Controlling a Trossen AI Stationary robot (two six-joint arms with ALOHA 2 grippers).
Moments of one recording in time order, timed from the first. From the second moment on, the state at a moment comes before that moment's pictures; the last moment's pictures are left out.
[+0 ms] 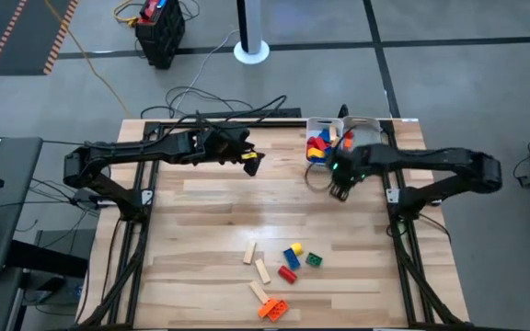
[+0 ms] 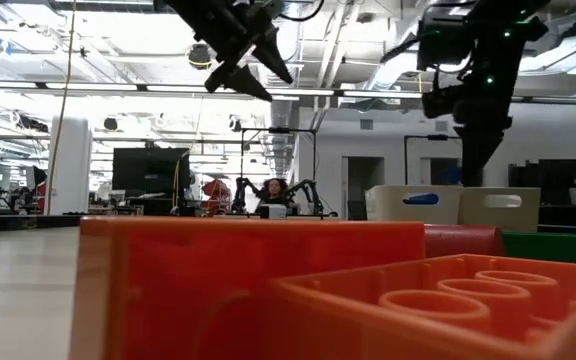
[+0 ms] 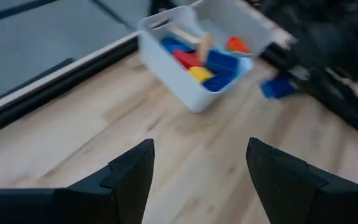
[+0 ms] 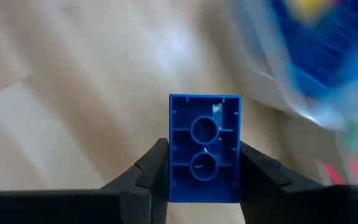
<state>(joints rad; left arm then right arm) 0.25 1.46 1.25 -0.34 -0.19 -0.46 -0.28 1.23 0.84 -0.90 0.17 0.26</state>
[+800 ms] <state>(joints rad) 0.33 1.46 1.25 -0.45 0.04 -0.27 -0.72 1.14 0.84 -0.93 0.06 0.18</state>
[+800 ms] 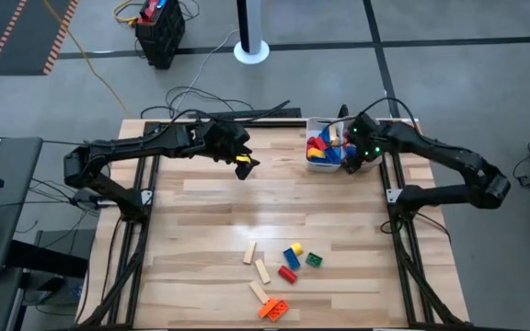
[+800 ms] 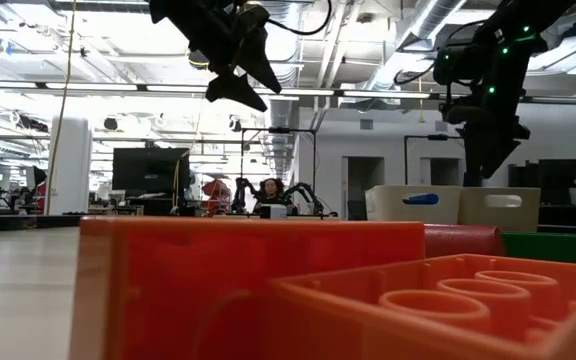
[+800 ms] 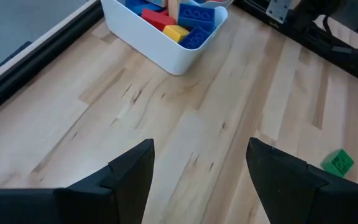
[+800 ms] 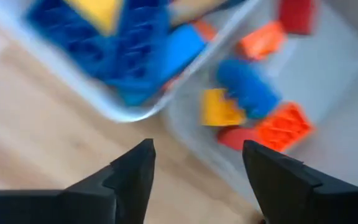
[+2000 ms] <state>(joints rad) 0.45 1.46 1.25 -0.39 0.00 -0.22 0.44 1.50 0.96 -0.54 0.06 0.69</state>
